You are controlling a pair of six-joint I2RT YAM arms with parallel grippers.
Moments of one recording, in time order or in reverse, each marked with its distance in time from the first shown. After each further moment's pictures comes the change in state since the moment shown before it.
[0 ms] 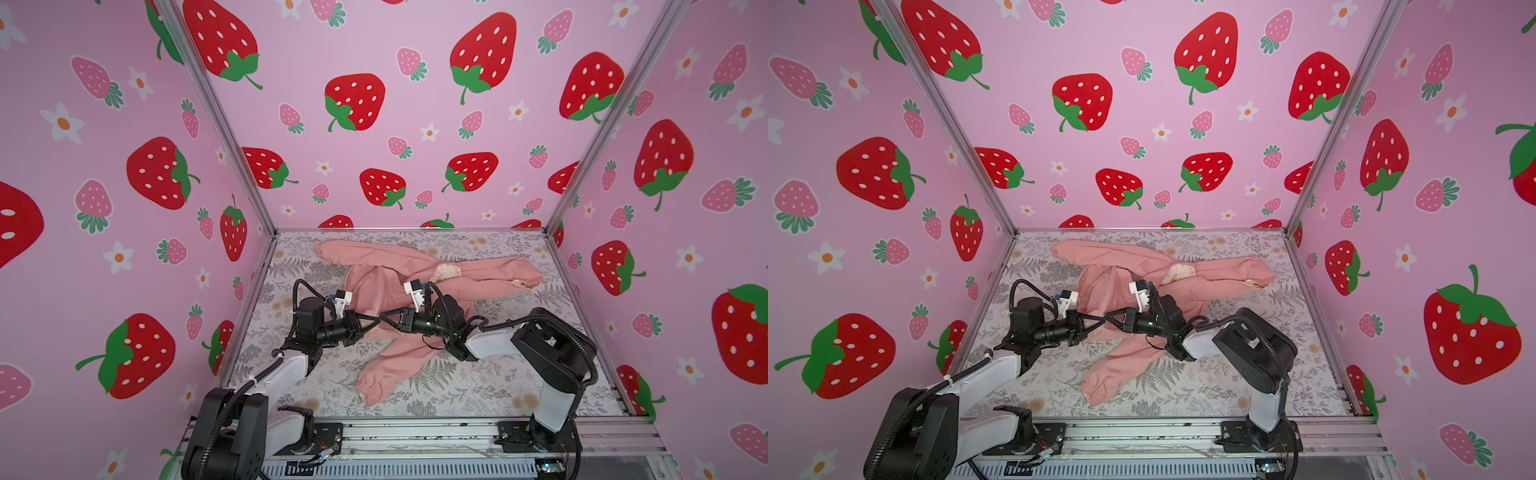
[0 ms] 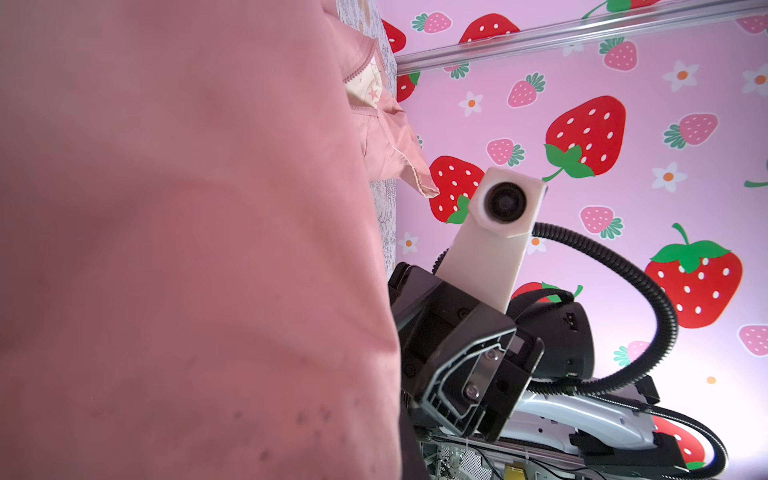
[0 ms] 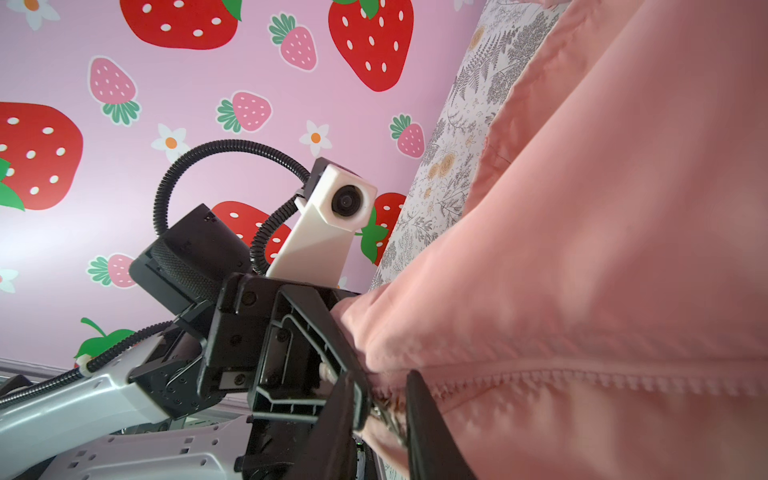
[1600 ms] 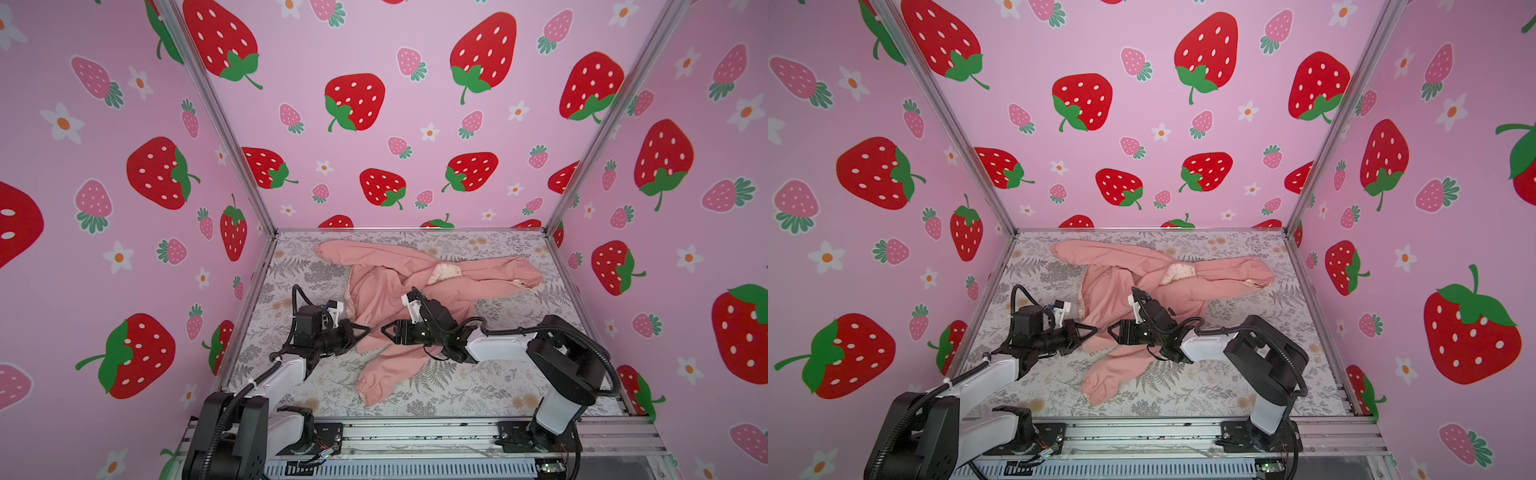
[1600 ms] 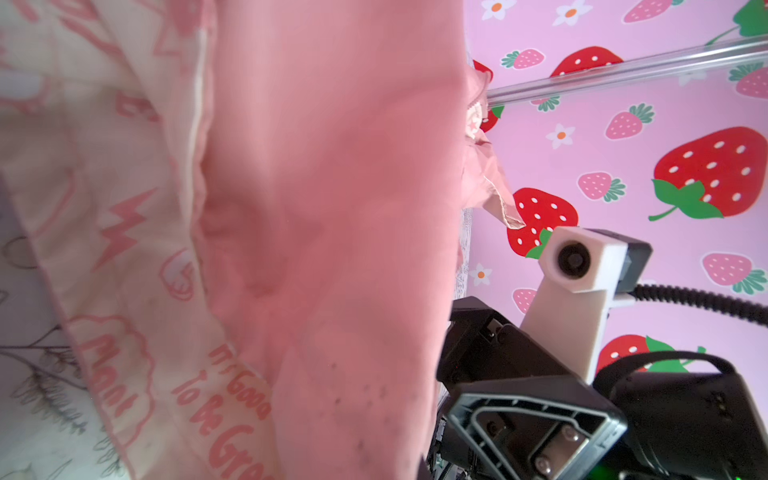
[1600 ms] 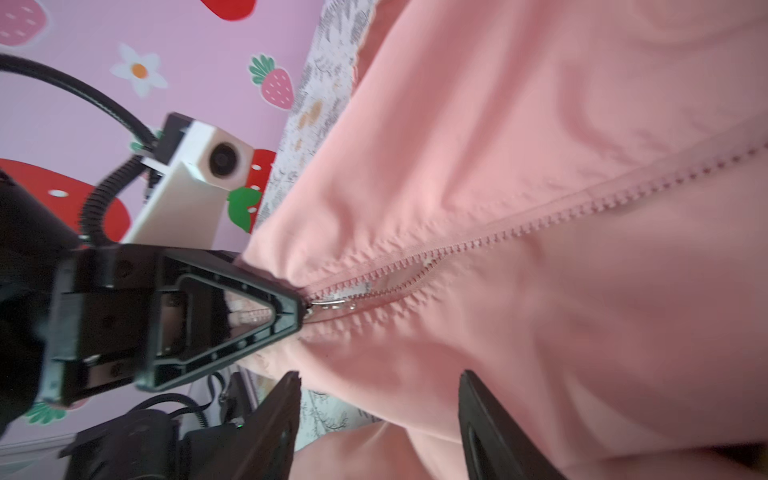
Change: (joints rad) left arm 0.042 -0.024 -0.046 -0.172 -0.158 0.186; right arm 0.054 -0.112 0.017 -0.490 0.218 -0.201
